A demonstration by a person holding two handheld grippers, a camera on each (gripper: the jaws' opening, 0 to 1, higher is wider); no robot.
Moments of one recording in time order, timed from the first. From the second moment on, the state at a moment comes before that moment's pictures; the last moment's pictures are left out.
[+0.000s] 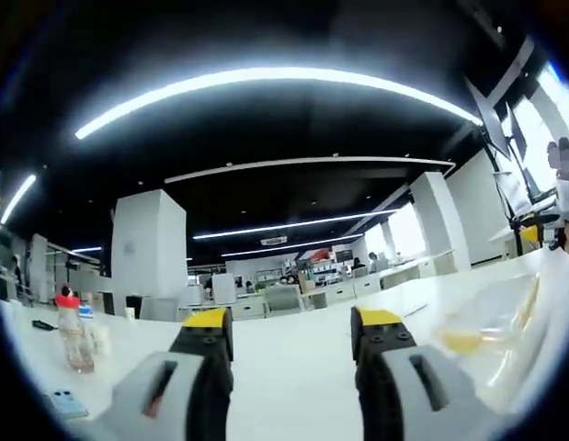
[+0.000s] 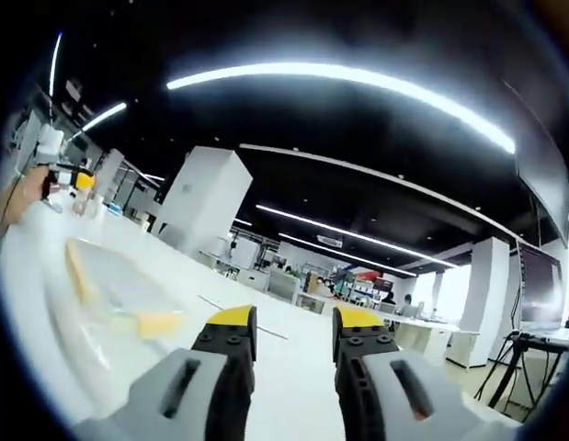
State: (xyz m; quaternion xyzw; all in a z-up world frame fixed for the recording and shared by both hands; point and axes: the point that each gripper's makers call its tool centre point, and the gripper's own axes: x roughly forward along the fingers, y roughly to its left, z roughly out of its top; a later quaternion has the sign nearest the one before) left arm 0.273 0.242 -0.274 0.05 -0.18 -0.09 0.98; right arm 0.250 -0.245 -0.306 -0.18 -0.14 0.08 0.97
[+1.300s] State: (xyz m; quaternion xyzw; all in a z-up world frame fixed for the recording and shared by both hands) left arm 0.281 0.253 -0.284 0.06 -0.15 -0.07 0.98; right arm 0.265 -0.233 -0.331 -0.24 -0.07 0.10 0.96
